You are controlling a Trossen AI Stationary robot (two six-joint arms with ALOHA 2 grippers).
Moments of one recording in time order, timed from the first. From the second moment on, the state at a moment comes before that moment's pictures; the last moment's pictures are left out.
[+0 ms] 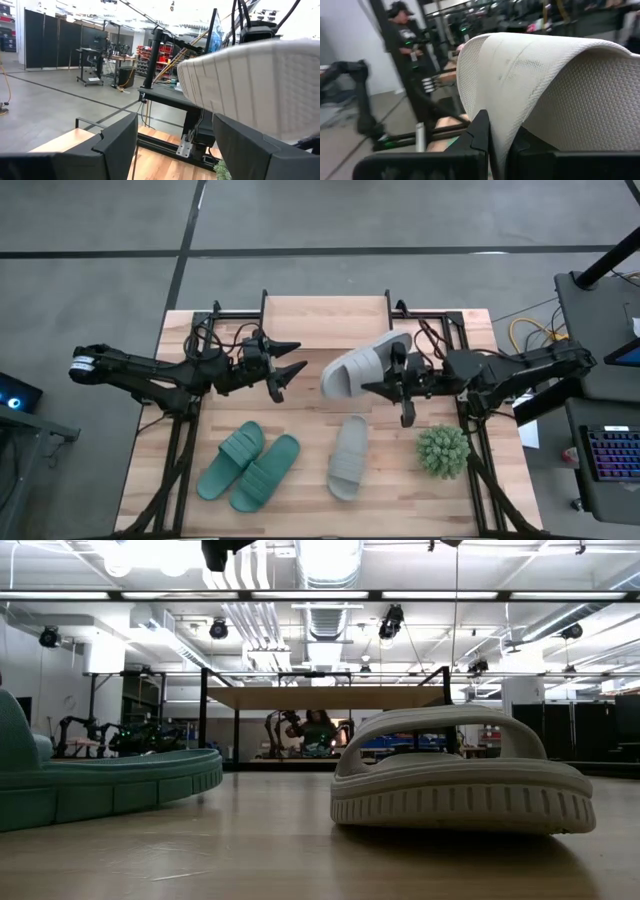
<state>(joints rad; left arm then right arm) -0.08 1.09 0.78 0.51 -0.41 -0.12 0.24 1.07 1.01 0.06 0.23 0.21</state>
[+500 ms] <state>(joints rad) -0.08 1.09 0.78 0.51 -0.42 -0.12 0.24 1.08 1.03 0.06 0.48 0.16</state>
